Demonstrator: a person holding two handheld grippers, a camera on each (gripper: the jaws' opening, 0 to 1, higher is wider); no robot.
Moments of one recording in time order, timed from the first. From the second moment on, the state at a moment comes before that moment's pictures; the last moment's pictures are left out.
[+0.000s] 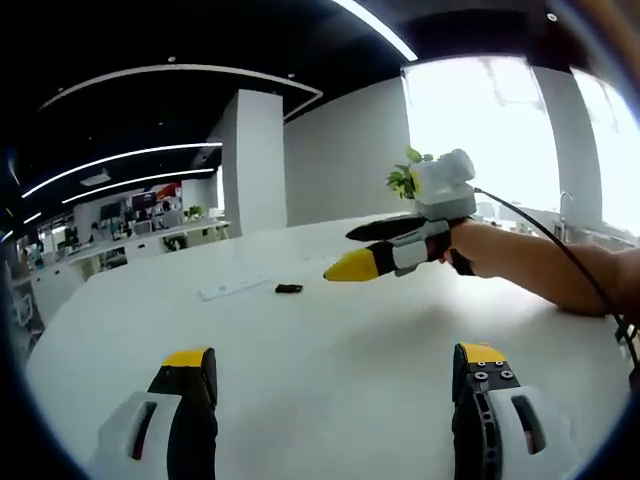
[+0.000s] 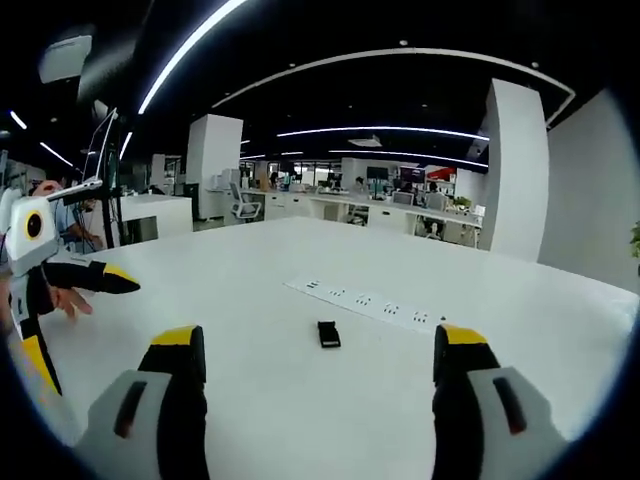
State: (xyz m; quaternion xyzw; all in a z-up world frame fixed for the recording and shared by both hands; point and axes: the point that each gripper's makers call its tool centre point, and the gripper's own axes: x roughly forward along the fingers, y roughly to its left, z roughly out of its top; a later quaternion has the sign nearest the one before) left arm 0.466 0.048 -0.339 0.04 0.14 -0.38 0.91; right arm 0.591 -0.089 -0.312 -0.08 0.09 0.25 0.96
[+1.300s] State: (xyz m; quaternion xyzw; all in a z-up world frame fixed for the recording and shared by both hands) left arm 0.475 0.057 -0.328 0.07 0.11 -0.35 0.93; right arm 0.525 -0.119 -0.295 -0.08 0.08 0.24 0.97
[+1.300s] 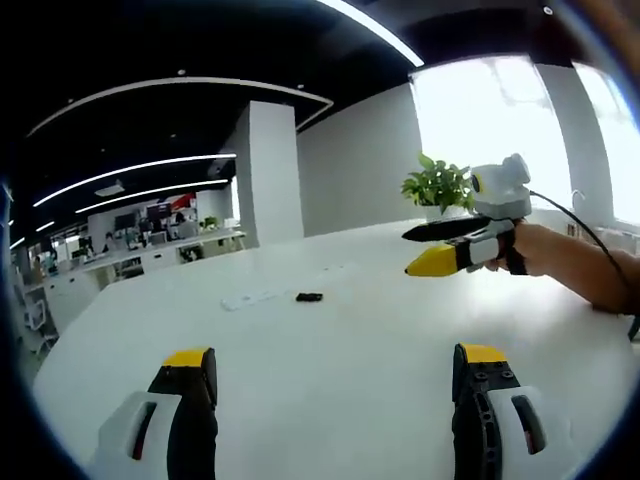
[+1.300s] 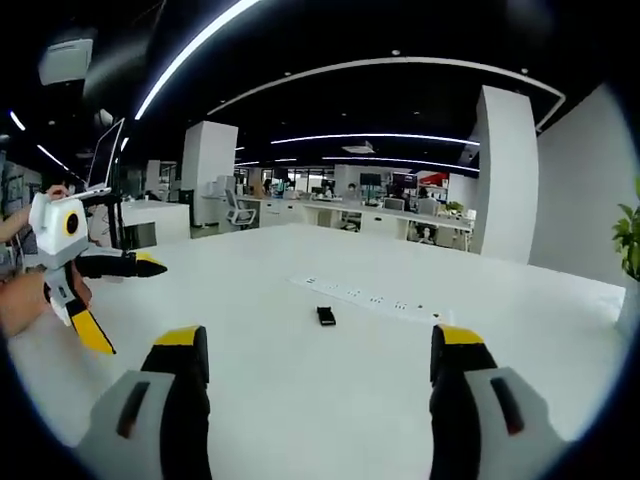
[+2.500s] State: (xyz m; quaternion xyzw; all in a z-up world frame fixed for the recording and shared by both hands) left arm 0.470 0.075 -0.333 0.04 0.11 -0.35 0.93; right arm 0.440 -0.134 -0.303 -0.07 0.07 0.25 0.96
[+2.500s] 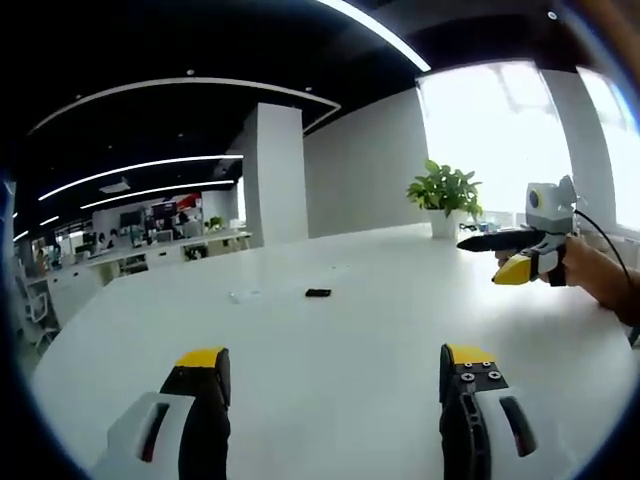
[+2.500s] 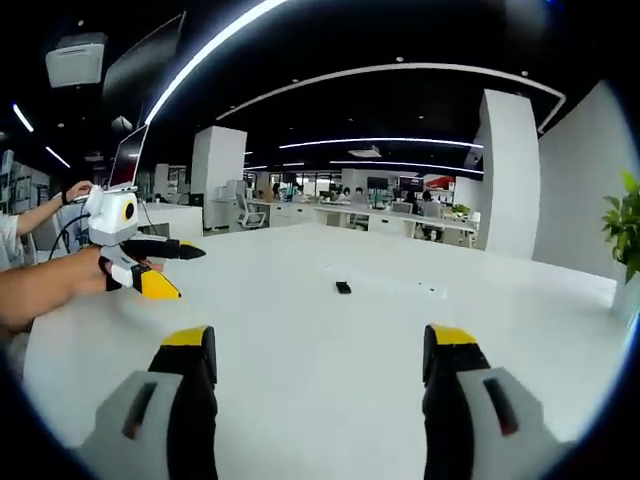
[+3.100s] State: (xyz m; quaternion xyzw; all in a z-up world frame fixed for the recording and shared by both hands) left arm 0.451 0.075 -0.332 0.04 0.11 -0.36 0.93; right arm 0.428 -0.142 -0.318 -0.09 0.08 0.24 0.96
